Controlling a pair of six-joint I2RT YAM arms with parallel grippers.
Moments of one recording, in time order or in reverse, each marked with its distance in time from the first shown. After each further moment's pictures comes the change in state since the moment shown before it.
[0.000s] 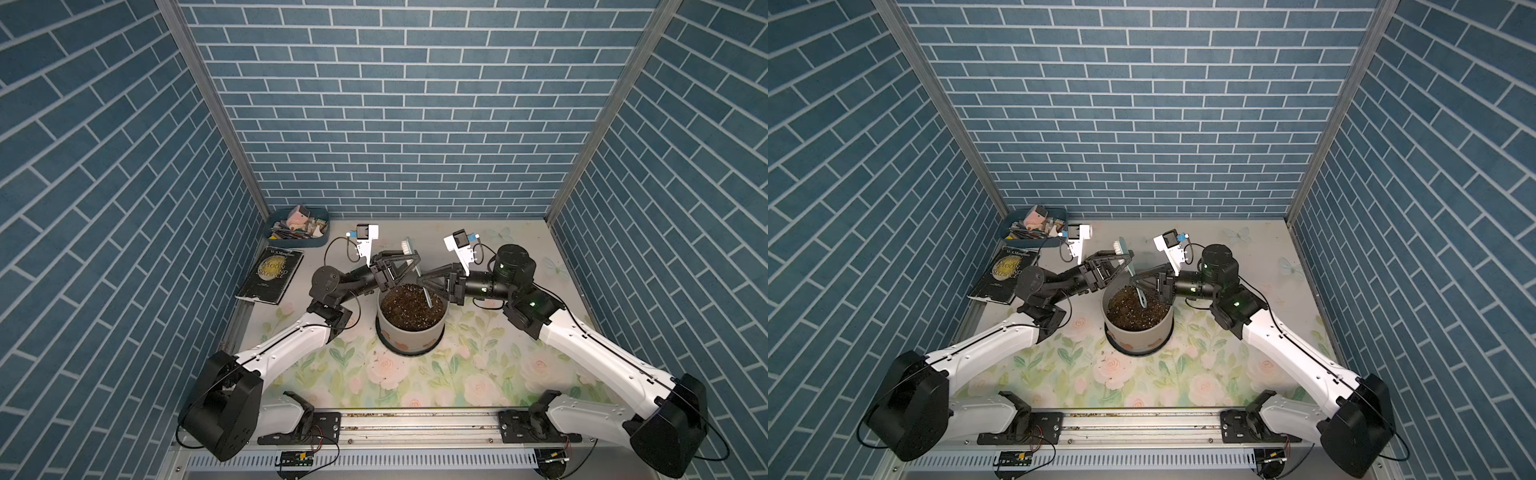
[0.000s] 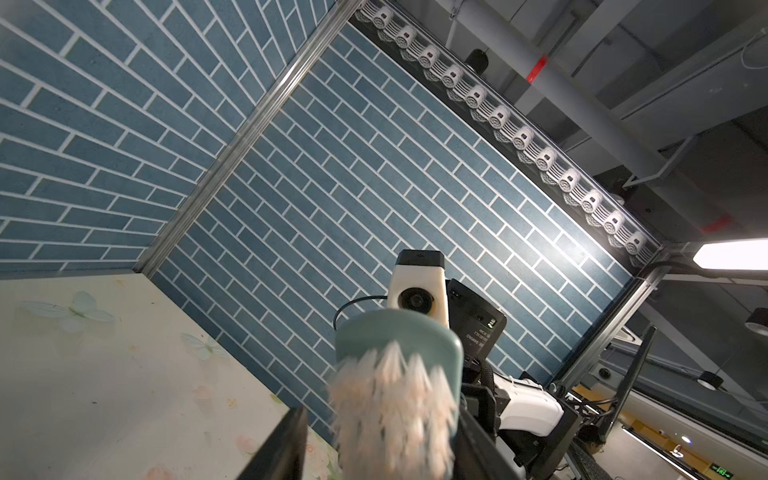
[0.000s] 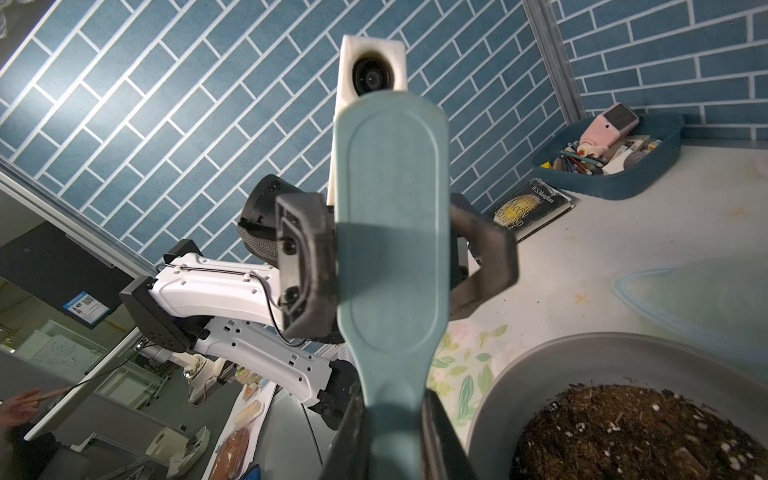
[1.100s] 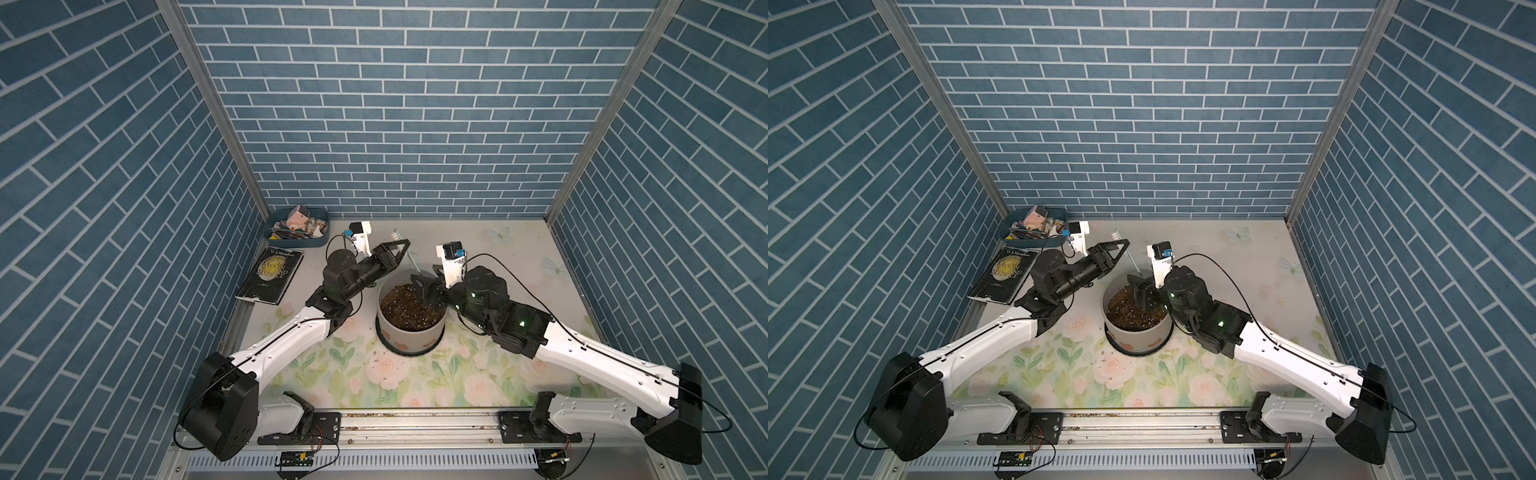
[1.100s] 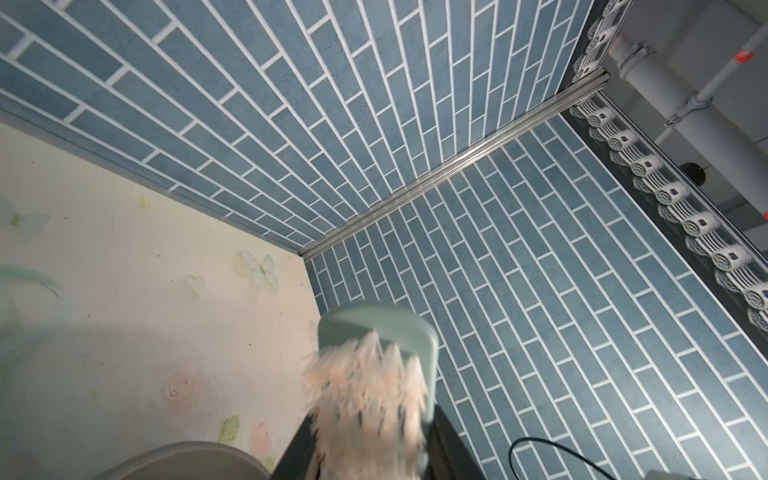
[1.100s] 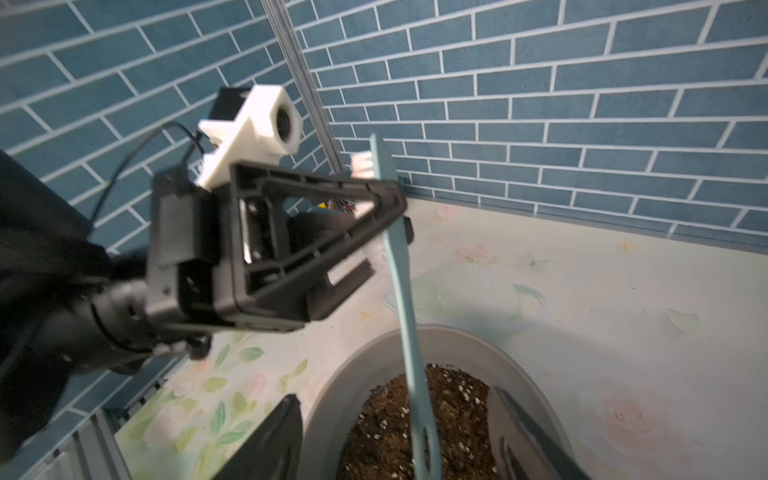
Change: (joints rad) left arm -0.001 -0.005 0.106 -0.560 -0.402 -0.033; right arm 0.315 -0.026 0.019 -0.255 1.038 -0.263
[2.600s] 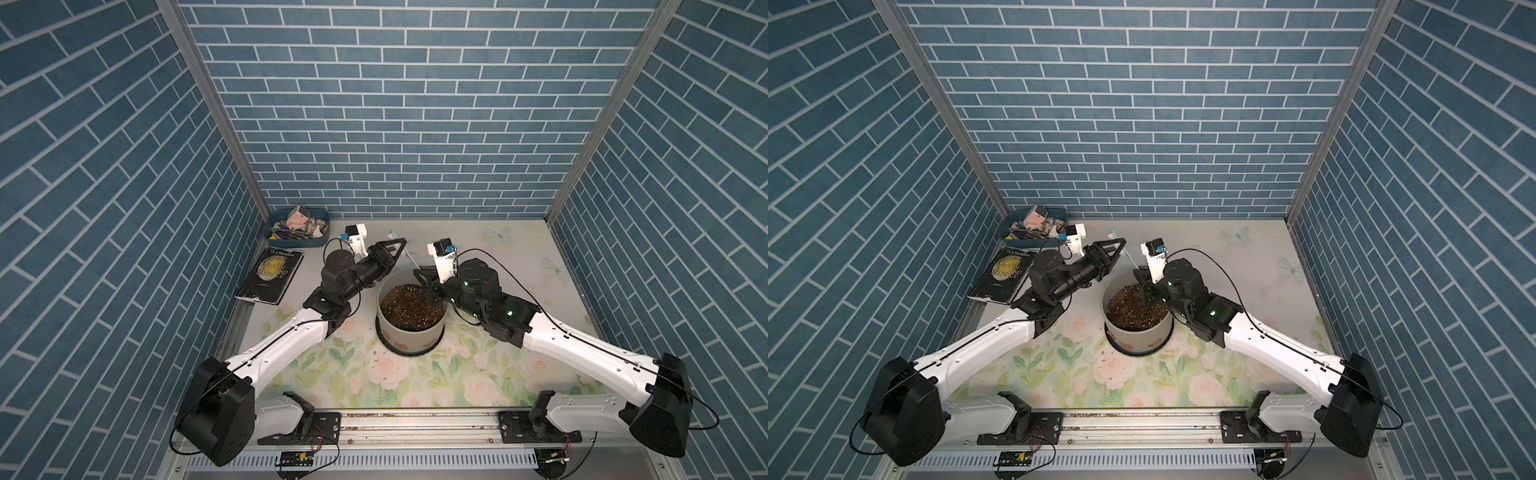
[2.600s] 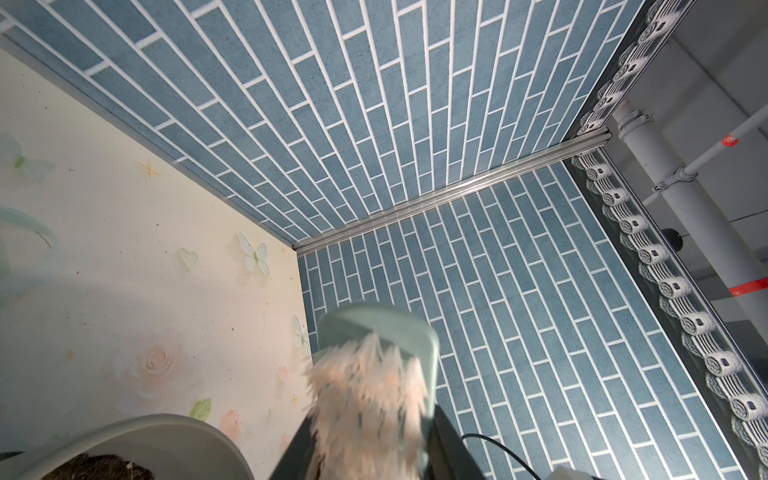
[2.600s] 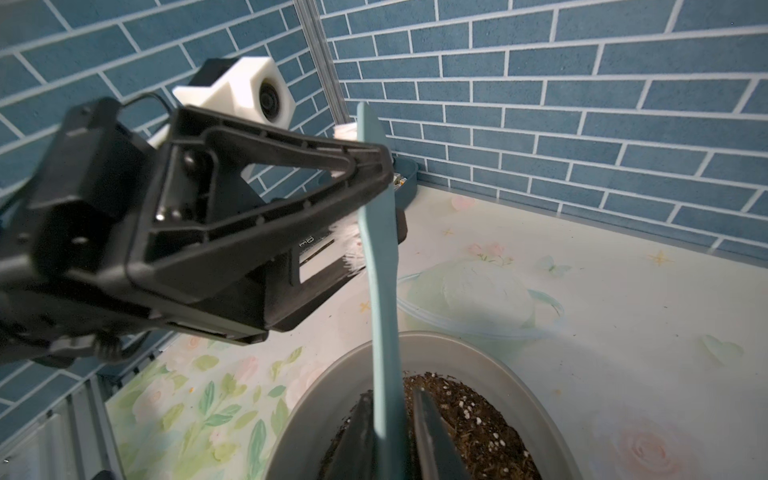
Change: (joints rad) left arm 0.003 -0.025 -0.008 -0.021 -0.026 -0.146; right arm -0.068 0.107 0.029 0.067 -0.145 -0.066
